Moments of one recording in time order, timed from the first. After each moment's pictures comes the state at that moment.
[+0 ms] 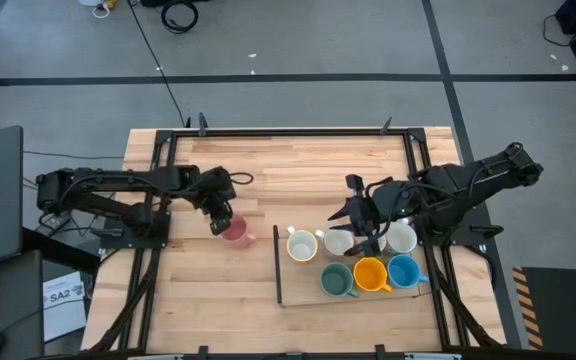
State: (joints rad) left arm 0.20 1.18 0.74 -0.65 0.16 -0.28; right arm 0.33 1.24 1.32 -0.67 0.21 -0.02
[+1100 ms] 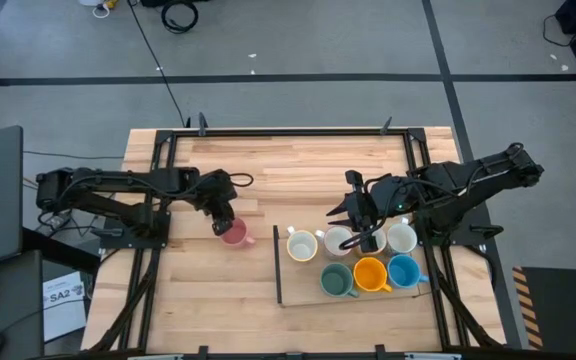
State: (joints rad) left arm 0.16 1.18 0.74 -0.63 0.09 -0.32; right arm 0.30 1.24 1.32 -0.67 0.21 -0.02
